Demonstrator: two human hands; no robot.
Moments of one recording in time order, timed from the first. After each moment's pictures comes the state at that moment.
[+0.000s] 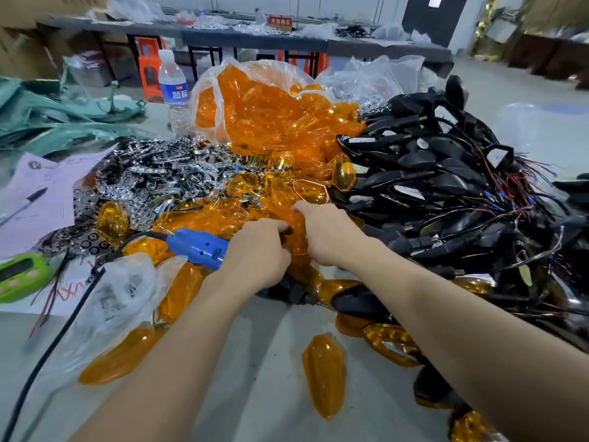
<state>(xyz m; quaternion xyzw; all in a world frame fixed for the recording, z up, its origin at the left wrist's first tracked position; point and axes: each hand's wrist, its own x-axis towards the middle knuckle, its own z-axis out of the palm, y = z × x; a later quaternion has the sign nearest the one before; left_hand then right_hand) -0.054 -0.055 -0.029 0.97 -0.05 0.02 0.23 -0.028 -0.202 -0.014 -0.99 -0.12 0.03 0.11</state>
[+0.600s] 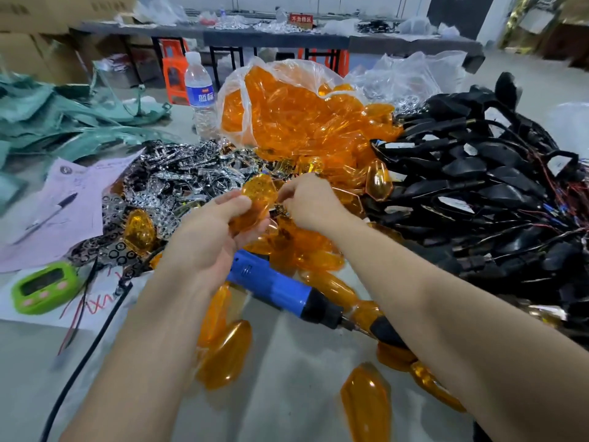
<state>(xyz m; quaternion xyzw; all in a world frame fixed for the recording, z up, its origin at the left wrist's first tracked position) -0.044 0.021 0.011 0.52 0.12 0.02 0.85 0.044 -0.133 0.005 -0.96 -0.11 -0.01 0.27</state>
